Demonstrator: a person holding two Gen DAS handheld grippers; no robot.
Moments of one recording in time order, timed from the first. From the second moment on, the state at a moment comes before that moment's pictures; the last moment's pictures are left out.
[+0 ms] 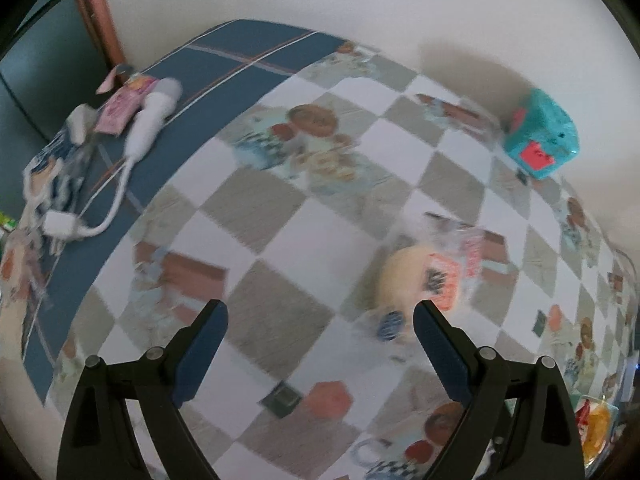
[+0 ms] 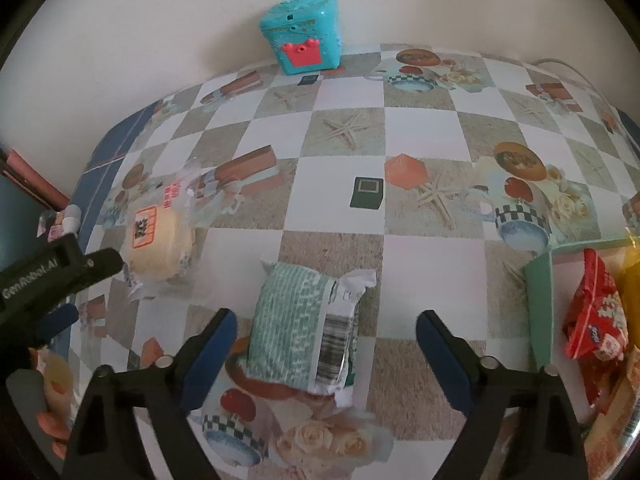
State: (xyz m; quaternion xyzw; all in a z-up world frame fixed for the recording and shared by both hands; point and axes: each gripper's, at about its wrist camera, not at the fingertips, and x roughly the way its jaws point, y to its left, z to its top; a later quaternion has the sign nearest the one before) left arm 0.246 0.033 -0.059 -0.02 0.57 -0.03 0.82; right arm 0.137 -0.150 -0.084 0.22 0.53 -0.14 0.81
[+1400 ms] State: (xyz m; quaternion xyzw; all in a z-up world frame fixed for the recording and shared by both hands) left arm 0.228 -0.022 -0.054 0.04 0.57 -0.04 0.82; right arm 0.127 -0.158 -0.058 0.21 0.52 -0.14 0.82
